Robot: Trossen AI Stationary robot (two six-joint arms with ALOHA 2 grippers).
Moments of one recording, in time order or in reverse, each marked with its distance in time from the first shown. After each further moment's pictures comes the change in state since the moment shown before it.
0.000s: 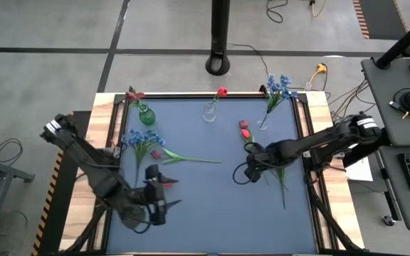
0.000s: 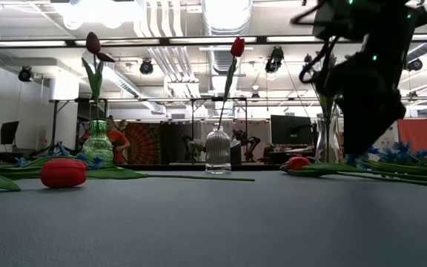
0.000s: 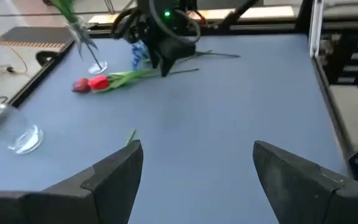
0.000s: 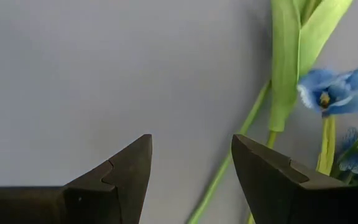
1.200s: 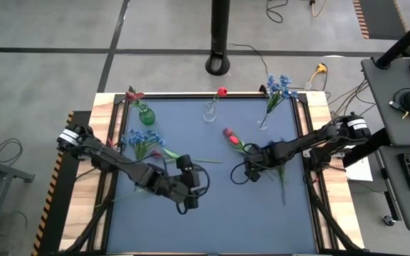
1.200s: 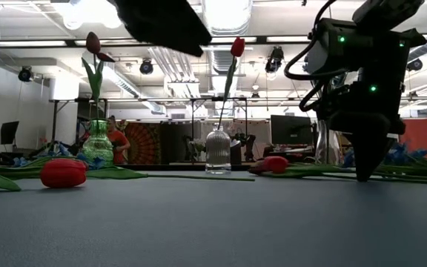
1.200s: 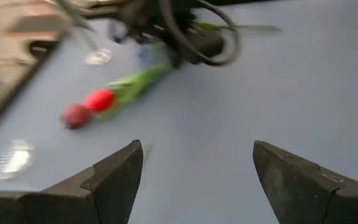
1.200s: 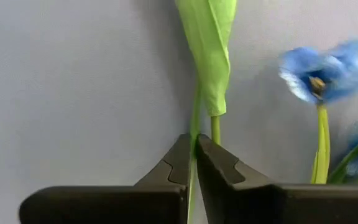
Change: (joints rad) left arm 0.325 0.225 -0.051 0.358 0.231 0.294; right arm -0.038 0.121 -0.037 0.018 0.030 -0.059
